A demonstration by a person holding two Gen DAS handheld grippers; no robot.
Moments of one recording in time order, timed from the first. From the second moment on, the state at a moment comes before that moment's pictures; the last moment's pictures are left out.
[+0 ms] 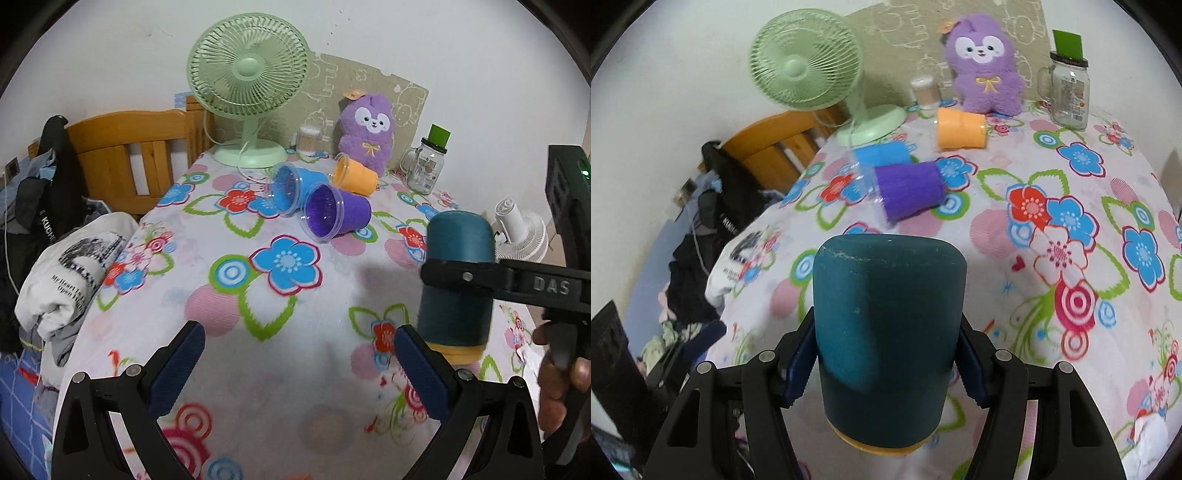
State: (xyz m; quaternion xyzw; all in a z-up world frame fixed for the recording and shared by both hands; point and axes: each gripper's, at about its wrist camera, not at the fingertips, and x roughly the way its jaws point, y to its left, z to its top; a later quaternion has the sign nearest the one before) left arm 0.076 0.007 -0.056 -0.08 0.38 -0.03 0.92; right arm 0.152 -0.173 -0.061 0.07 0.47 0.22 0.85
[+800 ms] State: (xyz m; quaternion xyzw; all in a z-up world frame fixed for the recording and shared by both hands) left arm 0.000 0.021 -0.064 -0.10 0.40 -0.02 0.91; right arm 0.122 -0.139 -0.114 0.05 0.56 0.25 0.79
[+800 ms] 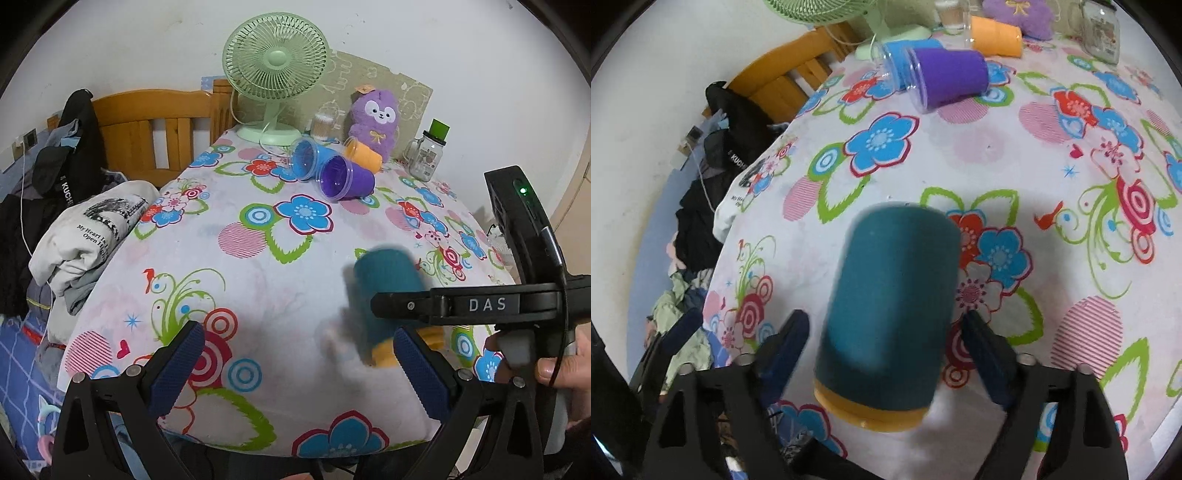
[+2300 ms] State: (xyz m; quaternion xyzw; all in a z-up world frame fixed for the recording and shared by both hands) left arm 0.142 -0.084 -0.099 -0.01 0.54 -0.06 0.84; right arm 0.092 -0.284 -0.103 0.15 0.51 0.20 0.83
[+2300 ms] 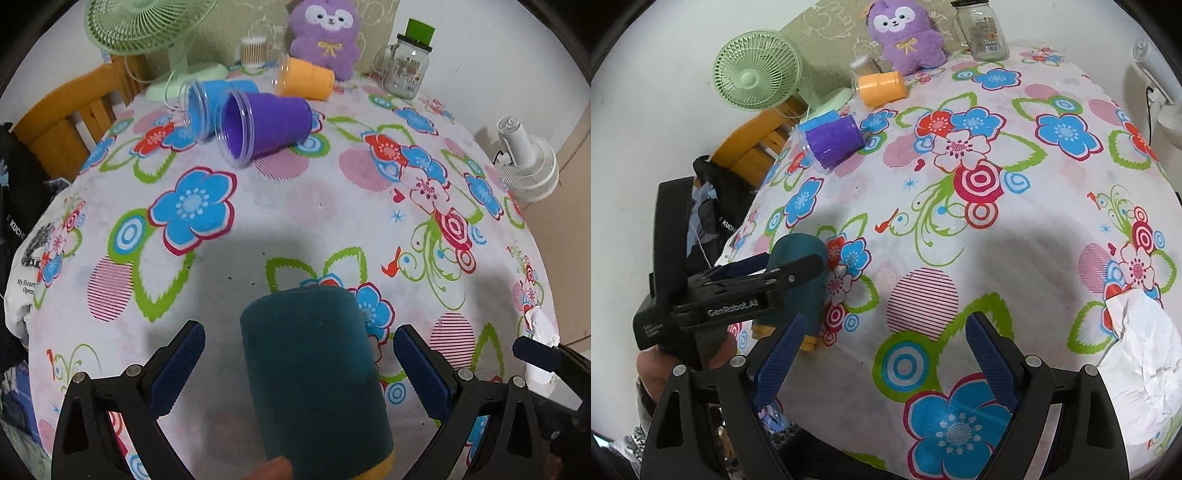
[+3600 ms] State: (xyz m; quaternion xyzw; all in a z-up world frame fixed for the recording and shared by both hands) left arm 0.092 -0.063 -0.028 -0.04 0.45 -0.08 0.89; right arm 0.078 -0.236 -0.084 0.11 0.50 0.24 0.83
